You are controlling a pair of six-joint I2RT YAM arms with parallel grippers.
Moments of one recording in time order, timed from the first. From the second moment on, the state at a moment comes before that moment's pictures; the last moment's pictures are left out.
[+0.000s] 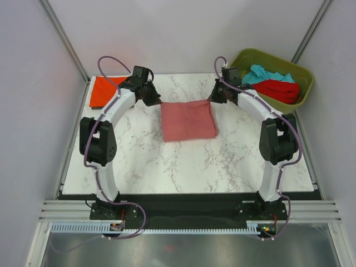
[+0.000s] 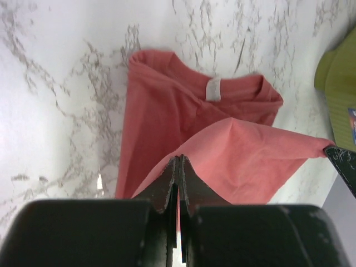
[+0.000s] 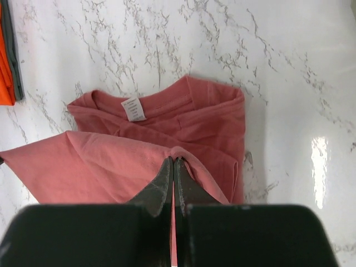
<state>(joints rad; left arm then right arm) -0.28 1.92 1.66 -0.60 0.11 -0.75 0.28 1.94 1.61 -0.41 -0.12 0.55</state>
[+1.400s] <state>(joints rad) -0.23 2.12 1.84 -0.54 0.26 -0.56 0.22 2.03 1.74 -0.33 -0.28 0.38</state>
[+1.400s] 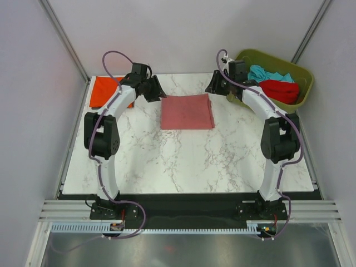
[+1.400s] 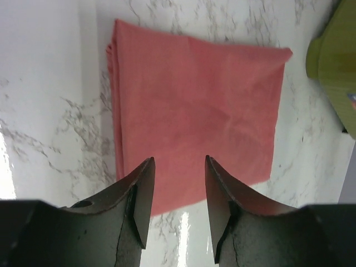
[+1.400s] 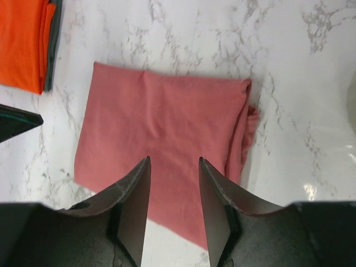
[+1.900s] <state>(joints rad) -0.26 2.20 1.74 -0.44 0.27 -0.56 0.31 1.91 1.36 -0.34 -0.20 0.25</state>
